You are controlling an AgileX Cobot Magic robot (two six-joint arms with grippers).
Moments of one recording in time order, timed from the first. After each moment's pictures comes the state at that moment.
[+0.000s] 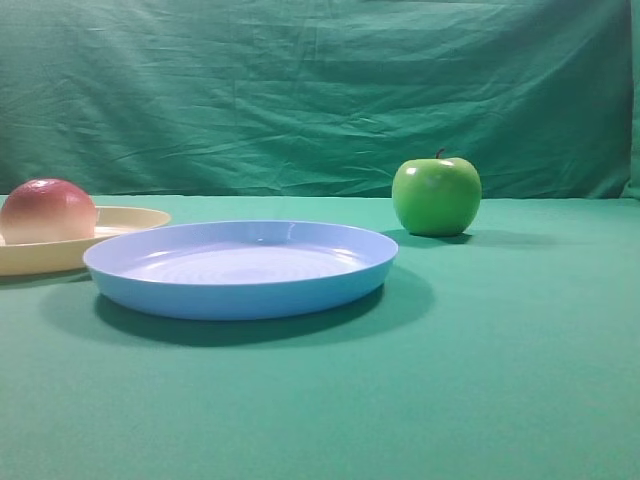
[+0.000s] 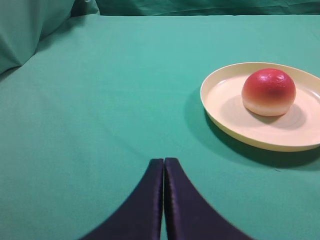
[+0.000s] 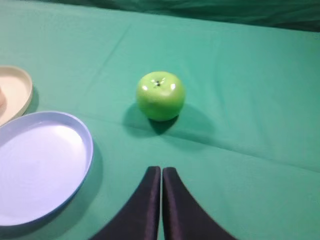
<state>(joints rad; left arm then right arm) -0.01 -0.02 0.01 0.33 0.38 -0.32 0.38 0.88 -0.61 0.12 0.40 -0.12</state>
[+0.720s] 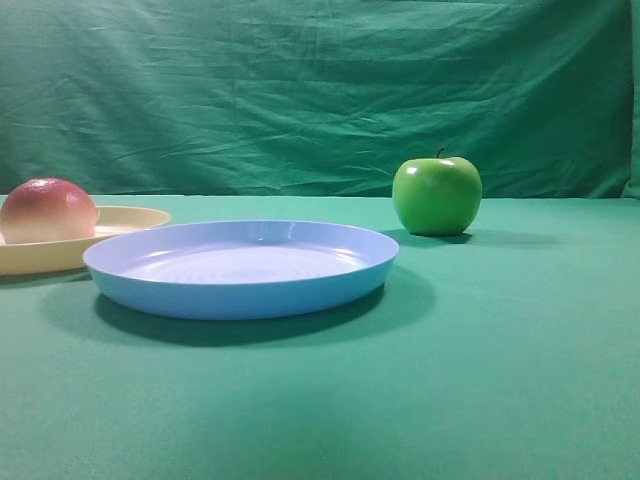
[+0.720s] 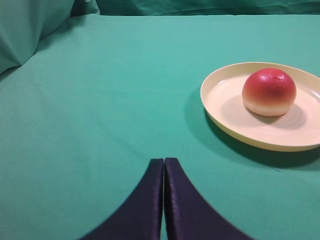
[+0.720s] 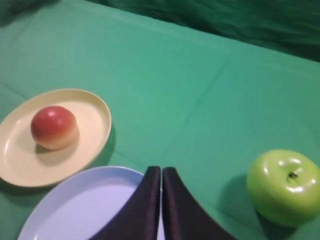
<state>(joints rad) -0.01 -0.02 0.01 0.33 0.38 -0.32 0.67 1.39 -0.84 0.15 -0.03 -0.12</state>
